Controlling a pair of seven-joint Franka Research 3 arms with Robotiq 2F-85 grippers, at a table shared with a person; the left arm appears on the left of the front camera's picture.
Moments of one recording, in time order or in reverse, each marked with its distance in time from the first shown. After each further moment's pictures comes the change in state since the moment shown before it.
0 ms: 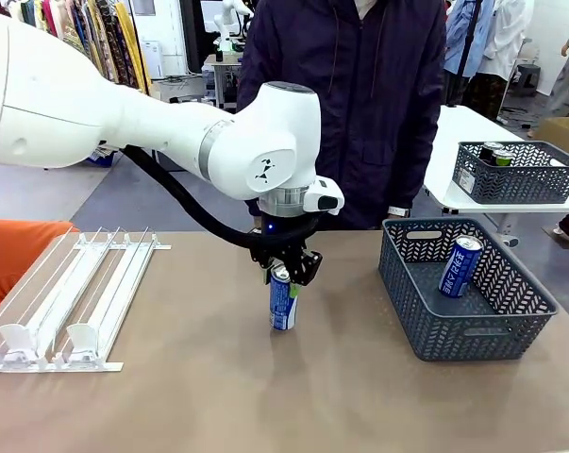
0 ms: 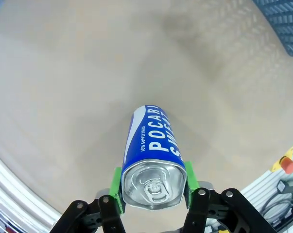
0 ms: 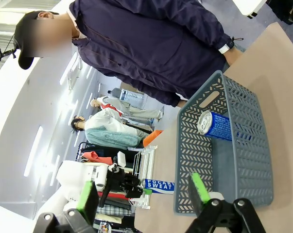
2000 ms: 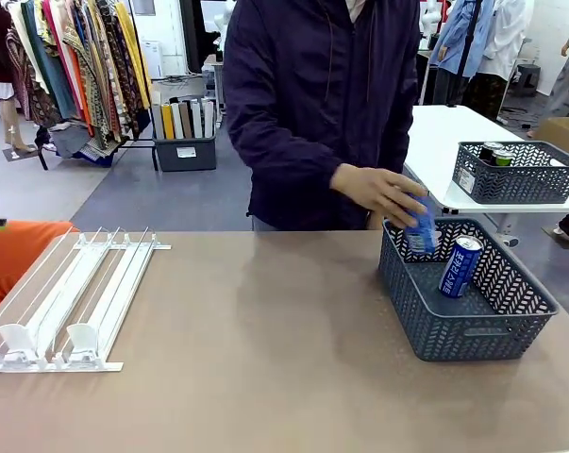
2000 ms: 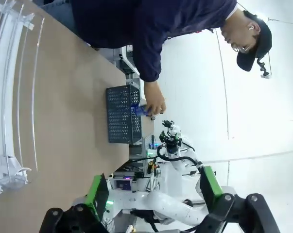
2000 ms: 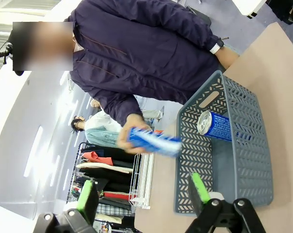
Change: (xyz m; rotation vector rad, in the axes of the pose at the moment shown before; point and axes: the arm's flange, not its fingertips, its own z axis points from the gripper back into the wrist) left arm -0.425 0.385 0.043 -1.272 -0.786 0.822; right arm 0.000 0.000 0.000 0.000 -0.001 -0.001
